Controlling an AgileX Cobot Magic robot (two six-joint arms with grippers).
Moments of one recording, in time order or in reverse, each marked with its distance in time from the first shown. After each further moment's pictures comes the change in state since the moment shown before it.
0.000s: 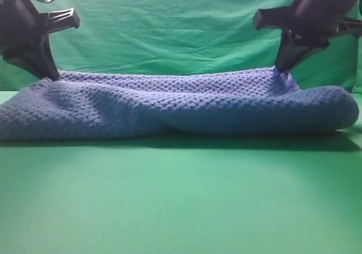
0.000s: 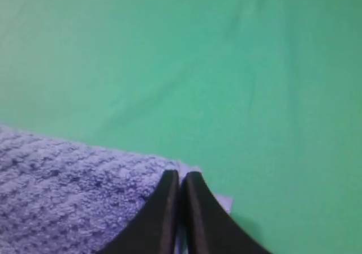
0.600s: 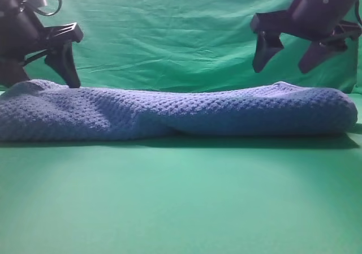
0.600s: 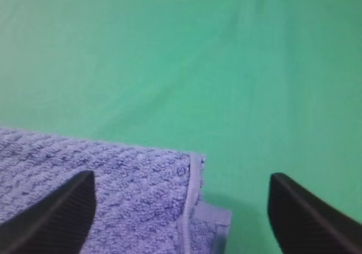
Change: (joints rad) left arm 0.000 0.011 -0.044 0.033 0.115 0.077; right arm 0.000 -0.011 -0.045 -0.003 0.024 -0.001
